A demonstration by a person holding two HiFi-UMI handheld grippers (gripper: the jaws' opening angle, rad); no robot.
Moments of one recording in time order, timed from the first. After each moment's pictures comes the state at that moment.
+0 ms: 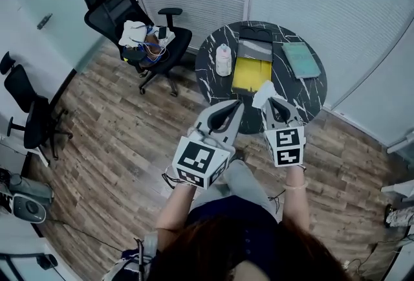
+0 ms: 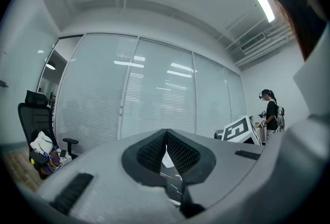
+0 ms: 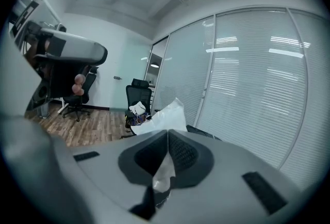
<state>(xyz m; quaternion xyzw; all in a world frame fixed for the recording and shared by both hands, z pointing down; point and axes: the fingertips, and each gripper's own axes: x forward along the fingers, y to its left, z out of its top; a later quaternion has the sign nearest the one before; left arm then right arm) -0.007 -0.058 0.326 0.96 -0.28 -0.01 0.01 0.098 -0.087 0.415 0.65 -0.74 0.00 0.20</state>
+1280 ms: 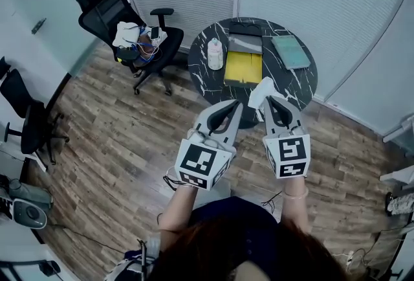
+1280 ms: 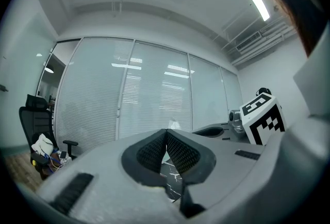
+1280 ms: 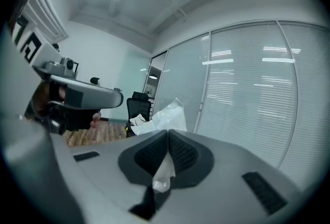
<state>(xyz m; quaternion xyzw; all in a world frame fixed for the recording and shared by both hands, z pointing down) -0.007 -0.007 0.324 0.96 -0.28 -0.01 0.00 0.075 -0.010 0.354 0.66 -0.74 -0.04 0.14</state>
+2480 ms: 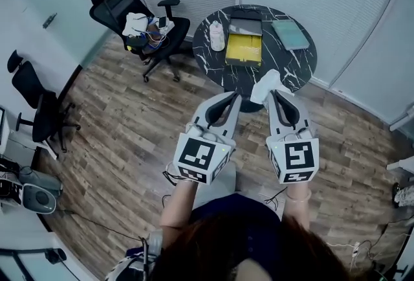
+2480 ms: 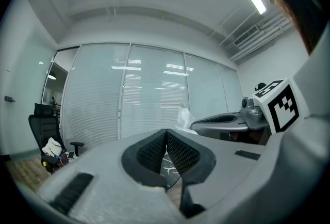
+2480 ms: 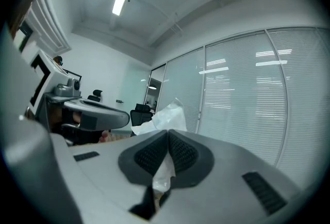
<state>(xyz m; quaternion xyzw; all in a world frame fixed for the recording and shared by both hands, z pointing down) -0.022 0.093 0.310 0.95 -0.30 0.00 -0.02 0.057 0.112 0.310 0.66 -0.74 -0.06 0.08</state>
